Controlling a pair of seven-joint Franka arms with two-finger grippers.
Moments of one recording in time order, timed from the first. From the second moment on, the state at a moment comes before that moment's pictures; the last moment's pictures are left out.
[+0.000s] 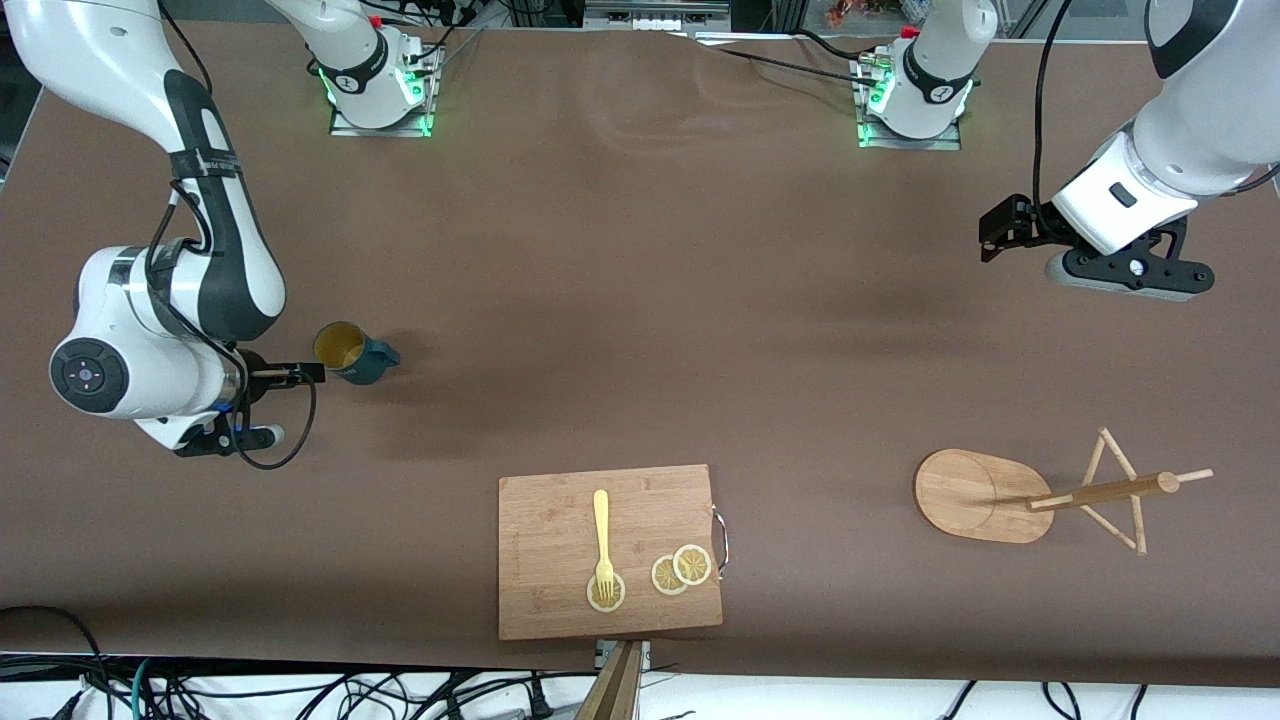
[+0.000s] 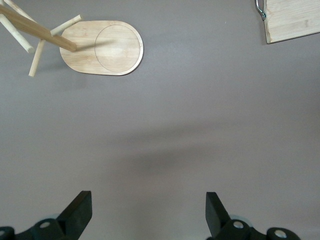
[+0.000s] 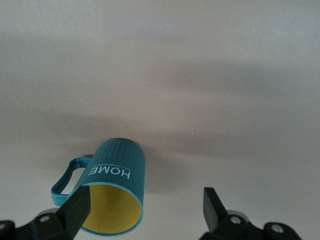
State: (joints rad) left arm 0.02 0.02 -0.18 -1.67 -0.01 1.61 -0.03; right arm 0.06 0.54 -0.04 -1.62 -0.02 1.87 -0.08
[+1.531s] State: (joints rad) left arm 0.02 0.03 -0.19 -1.66 -0.01 1.61 -0.03; right arm 0.06 0.45 -0.04 -1.90 0.08 2.09 -0.07
